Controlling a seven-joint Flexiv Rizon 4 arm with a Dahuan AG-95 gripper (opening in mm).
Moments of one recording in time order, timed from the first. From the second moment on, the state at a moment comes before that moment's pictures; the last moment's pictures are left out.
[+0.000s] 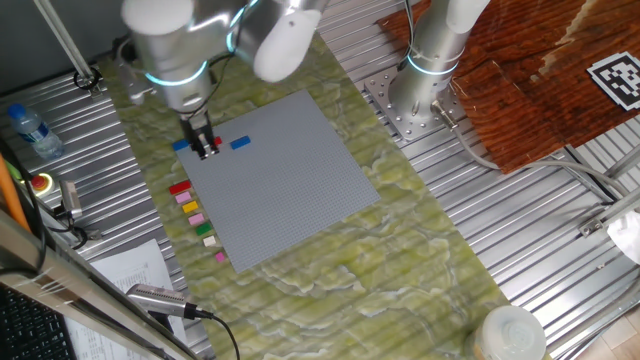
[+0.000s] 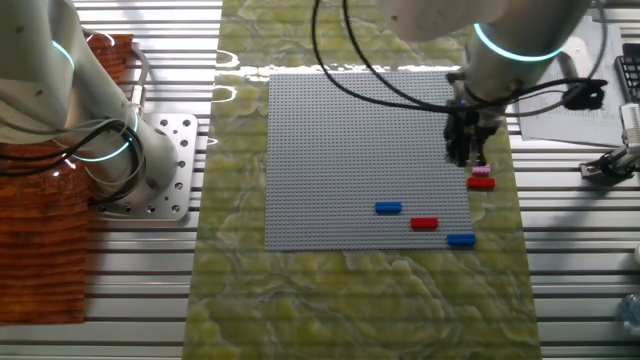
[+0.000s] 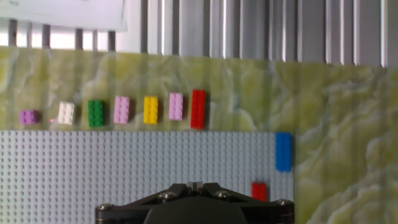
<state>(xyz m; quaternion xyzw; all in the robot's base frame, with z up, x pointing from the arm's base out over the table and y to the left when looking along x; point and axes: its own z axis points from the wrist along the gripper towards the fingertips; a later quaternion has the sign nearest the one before) 0.594 -0.024 0.103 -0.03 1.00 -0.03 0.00</state>
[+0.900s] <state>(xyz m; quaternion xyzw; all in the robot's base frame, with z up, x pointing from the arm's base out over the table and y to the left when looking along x) 0.634 -0.006 0.091 -0.04 1.00 -0.03 -0.02</state>
